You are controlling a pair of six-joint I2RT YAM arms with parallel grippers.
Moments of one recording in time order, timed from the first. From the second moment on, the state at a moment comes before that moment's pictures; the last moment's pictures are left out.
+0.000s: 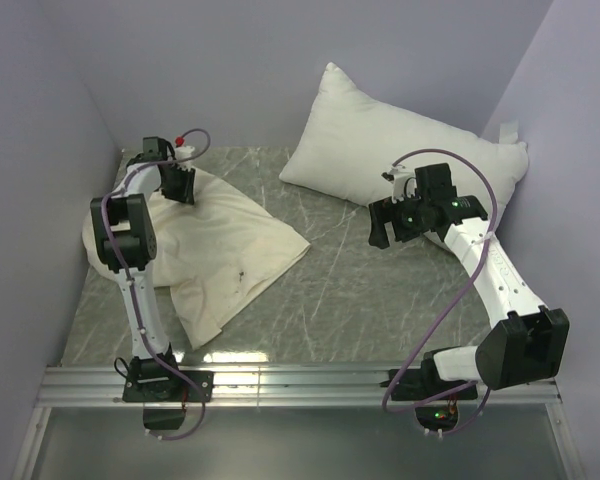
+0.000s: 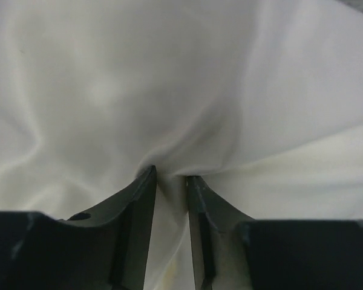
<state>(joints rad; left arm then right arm) 0.12 2.28 1.84 -0.59 0.30 0.33 0.18 1.33 1.21 -0.83 -0.33 -0.14</state>
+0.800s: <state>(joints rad) 0.33 2.47 2.25 -0.60 0.04 0.03 0.18 1.33 1.21 -0.83 -0.33 -0.14</state>
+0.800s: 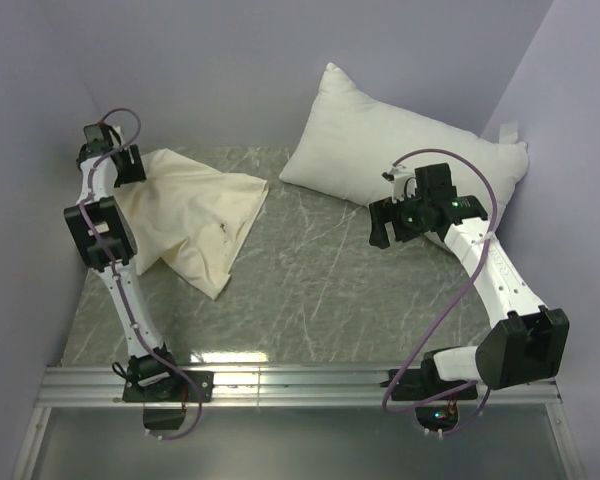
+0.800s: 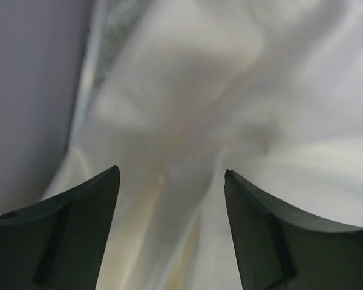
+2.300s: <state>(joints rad) 0.32 1.45 1.35 -0.63 0.76 0.07 0.51 2.16 1.64 -0.21 0.58 -0.65</state>
